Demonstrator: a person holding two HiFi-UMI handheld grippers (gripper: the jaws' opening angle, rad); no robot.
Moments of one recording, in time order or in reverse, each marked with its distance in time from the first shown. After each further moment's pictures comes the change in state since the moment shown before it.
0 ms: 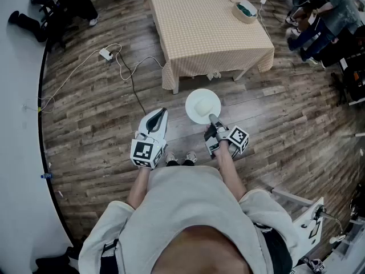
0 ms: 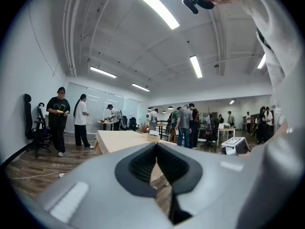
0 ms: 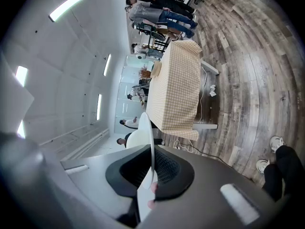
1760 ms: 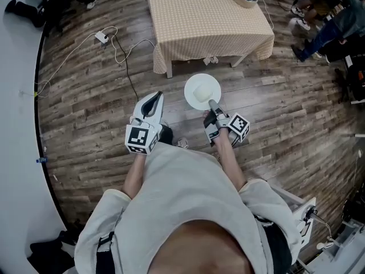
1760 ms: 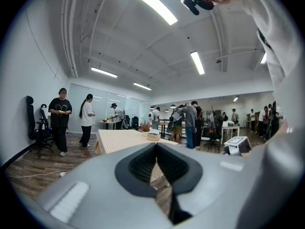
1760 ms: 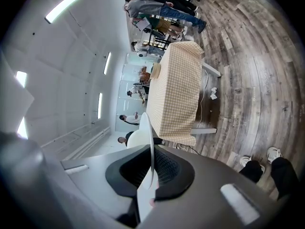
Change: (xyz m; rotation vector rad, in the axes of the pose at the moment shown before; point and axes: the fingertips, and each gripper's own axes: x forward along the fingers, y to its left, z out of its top) left arm 0.053 -0.042 -0.008 0.017 0.005 0.044; right arm -0.014 -0.028 0.070 -0.012 0.034 -0.009
